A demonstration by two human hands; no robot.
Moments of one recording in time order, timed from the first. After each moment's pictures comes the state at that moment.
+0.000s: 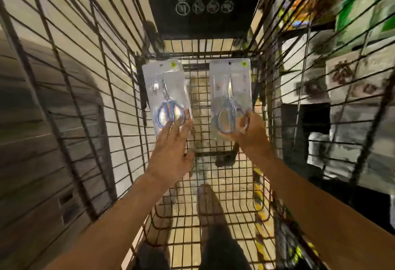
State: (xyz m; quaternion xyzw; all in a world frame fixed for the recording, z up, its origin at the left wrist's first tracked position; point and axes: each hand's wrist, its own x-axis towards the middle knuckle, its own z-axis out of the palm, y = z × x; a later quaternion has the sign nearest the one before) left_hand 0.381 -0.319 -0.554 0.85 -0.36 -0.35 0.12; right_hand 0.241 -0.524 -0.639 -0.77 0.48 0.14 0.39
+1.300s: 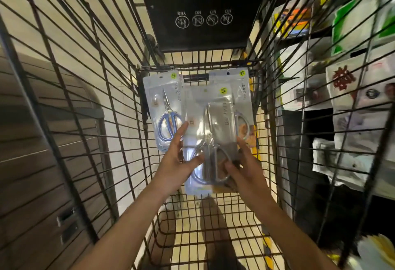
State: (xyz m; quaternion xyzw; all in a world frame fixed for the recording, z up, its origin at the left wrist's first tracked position) left_hand 0.388 -0.334 -0.536 0.72 -0.01 -0.53 0.44; right_hand 0.230 -0.454 -0.550 -0.50 0.50 0.04 0.71
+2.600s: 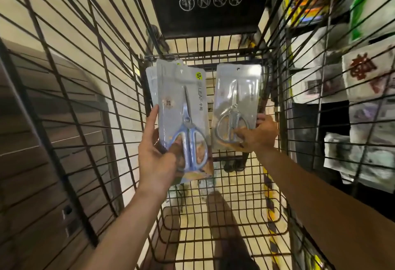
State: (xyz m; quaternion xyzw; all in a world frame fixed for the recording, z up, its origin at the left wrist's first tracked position) left_hand 0.395 -0.330 -0.512 0.74 0.13 -0.35 0.55; right_hand 0.260 -0.514 -0.674 -0.61 0.66 0.07 0.43
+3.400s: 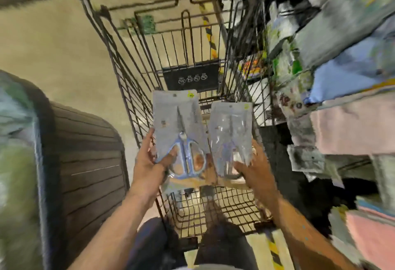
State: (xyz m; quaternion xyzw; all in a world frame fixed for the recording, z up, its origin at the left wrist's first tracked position) left_hand 0.396 -0.284 -0.295 0.69 0.06 -0.41 0.59; right_hand 0.194 -0.446 -0.358 -0.55 0.50 -0.07 0.66
